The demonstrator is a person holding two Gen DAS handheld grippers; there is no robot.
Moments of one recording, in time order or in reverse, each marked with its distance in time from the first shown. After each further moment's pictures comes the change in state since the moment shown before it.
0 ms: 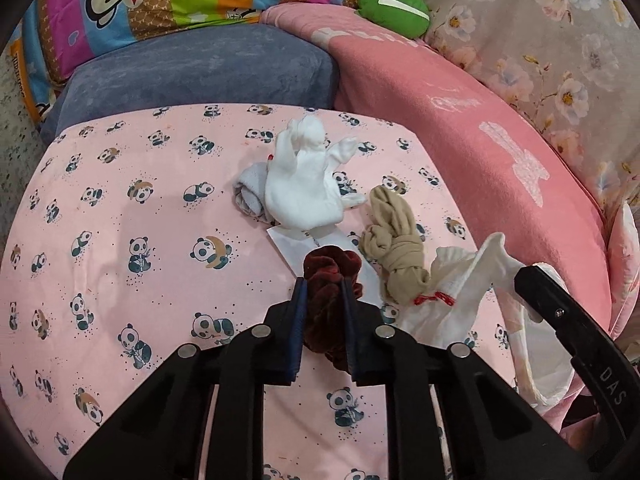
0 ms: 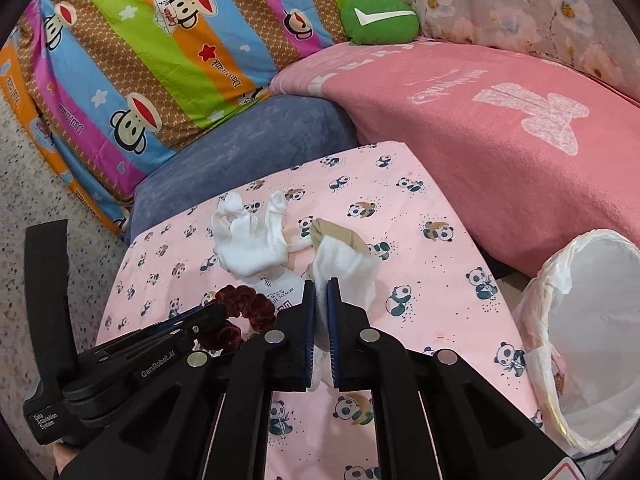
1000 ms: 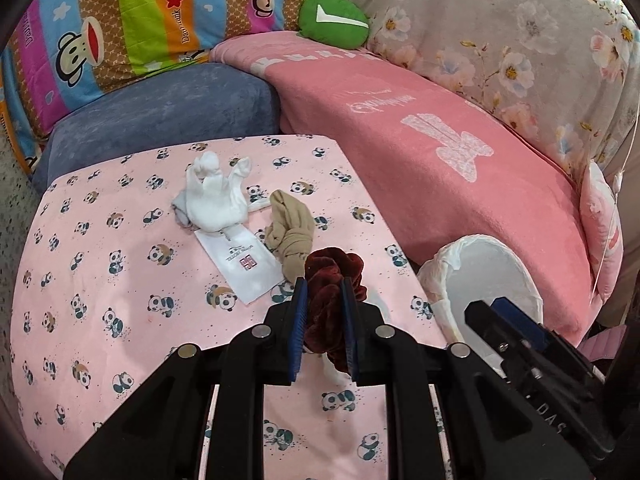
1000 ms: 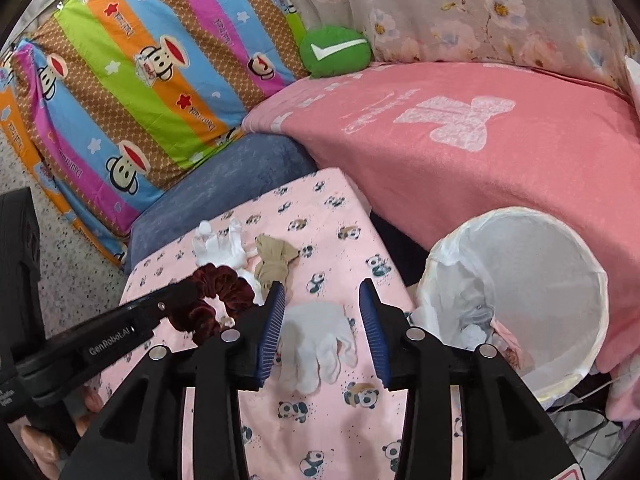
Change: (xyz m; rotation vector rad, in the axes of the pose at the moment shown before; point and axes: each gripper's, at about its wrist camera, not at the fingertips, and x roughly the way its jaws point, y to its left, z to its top) left arm -0.044 -0.088 -0.026 0.137 -0.055 -0.022; right arm -0.083 -0.075 -0.032 0.076 -0.032 -0.024
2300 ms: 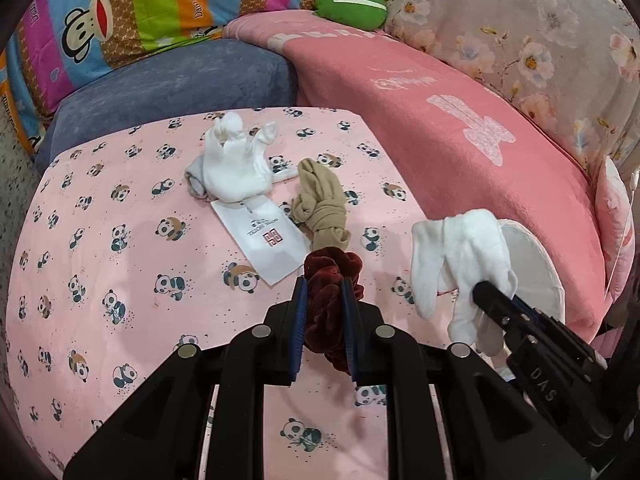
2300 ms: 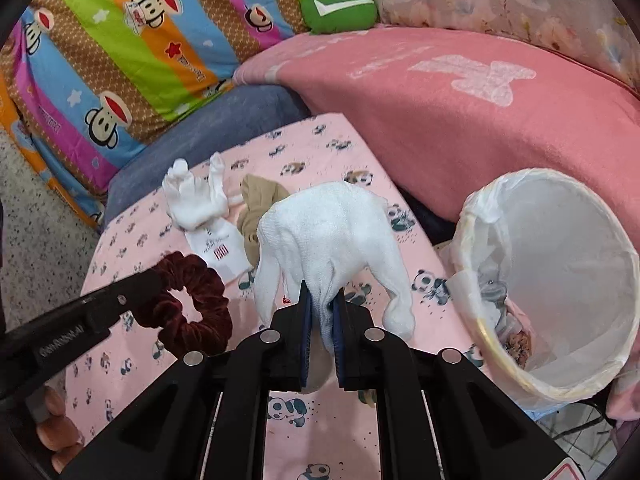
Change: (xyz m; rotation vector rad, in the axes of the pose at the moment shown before) left arm 0.021 0.016 -0.010 -0.018 0.051 0.011; right arm 0.038 0.013 -0.018 -0.026 0.031 -0.064
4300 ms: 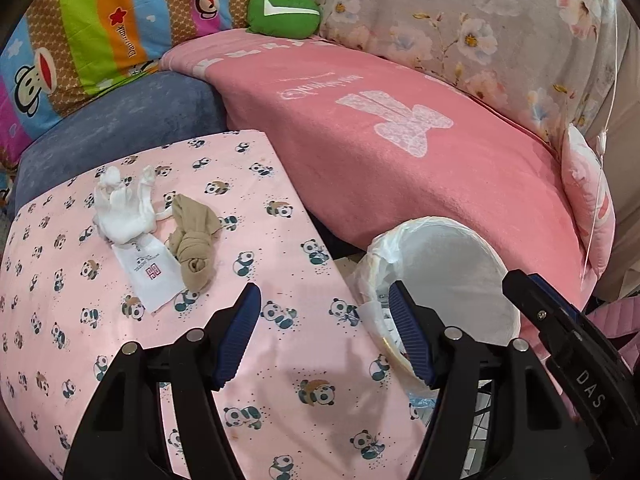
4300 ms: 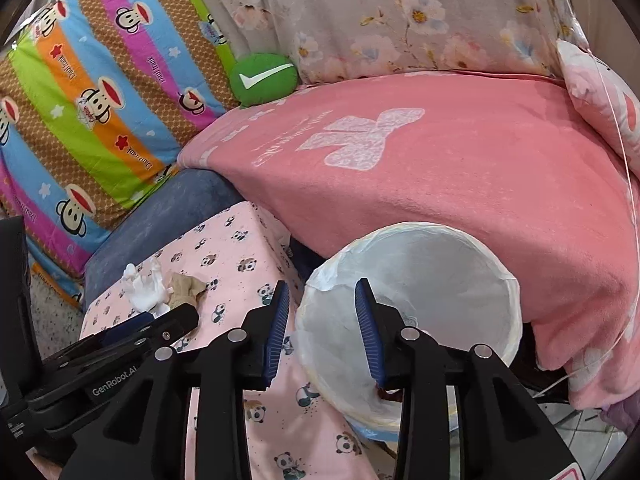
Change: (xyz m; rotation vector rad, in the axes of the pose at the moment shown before) left arm 0.009 -0.112 0.008 0.111 -0.031 -0.057; right arm -0.086 -0.117 0.027 0.144 -0.152 -0.107
